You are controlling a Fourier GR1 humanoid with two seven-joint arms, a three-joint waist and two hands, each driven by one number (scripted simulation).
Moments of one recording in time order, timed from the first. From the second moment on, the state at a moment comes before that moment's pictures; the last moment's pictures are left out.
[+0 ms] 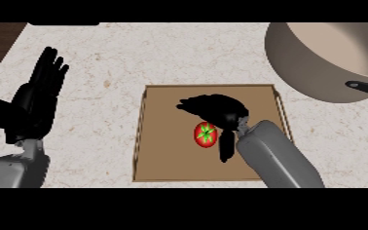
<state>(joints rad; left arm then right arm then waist) -0.17 0.32 0.01 -1.66 0.18 0.23 0.22 -0.54 -0.14 0.48 -1.27 0.77 0.60 -0.02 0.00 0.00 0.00</state>
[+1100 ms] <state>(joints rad) -0.19 0.26 0.08 -1.63 0.13 0.17 0.22 -0.42 -0.10 0.45 -1.28 0.98 0.49 -0.17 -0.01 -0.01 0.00</state>
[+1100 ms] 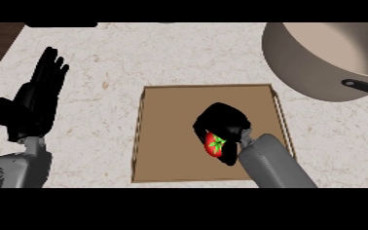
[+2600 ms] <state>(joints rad) -0.19 0.24 0.08 -1.65 0.11 0.16 0.24 -0.37 -0.15 -0.28 -1.97 0.66 0.33 0.24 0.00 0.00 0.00</state>
